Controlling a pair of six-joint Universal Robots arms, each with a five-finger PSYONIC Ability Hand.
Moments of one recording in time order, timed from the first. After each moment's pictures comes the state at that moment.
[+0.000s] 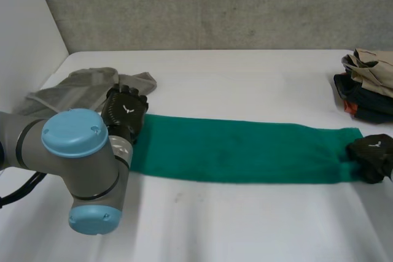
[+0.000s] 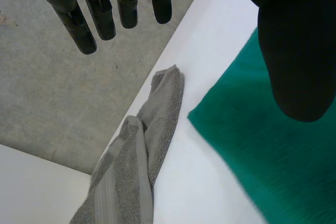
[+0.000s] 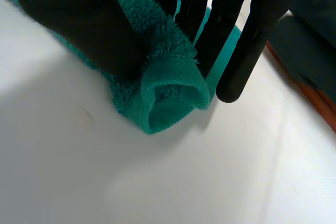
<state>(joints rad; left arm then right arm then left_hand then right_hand) 4.15 -2.08 -1.60 3.56 -1.87 3.85 1.35 -1.13 1.81 -0.07 1.18 2.33 0.20 0.20 0.21 0.20 0.05 1.08 1.18 1.19 1.19 1.01</state>
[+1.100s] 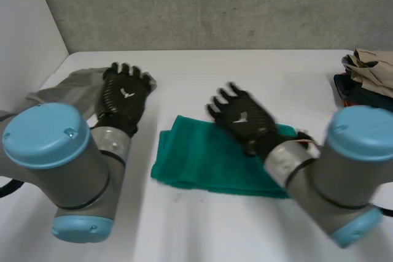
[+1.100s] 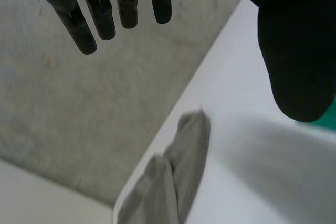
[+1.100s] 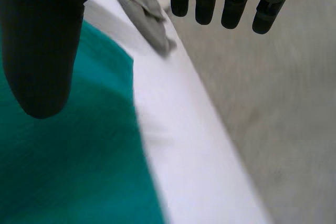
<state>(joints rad) 4.09 -1.92 -1.64 3.56 -1.86 3.84 2.08 -1.20 1.69 -0.34 1.26 2.41 0.20 0.20 0.21 0.20 0.05 0.24 0.22 0.21 0.21 0.05</state>
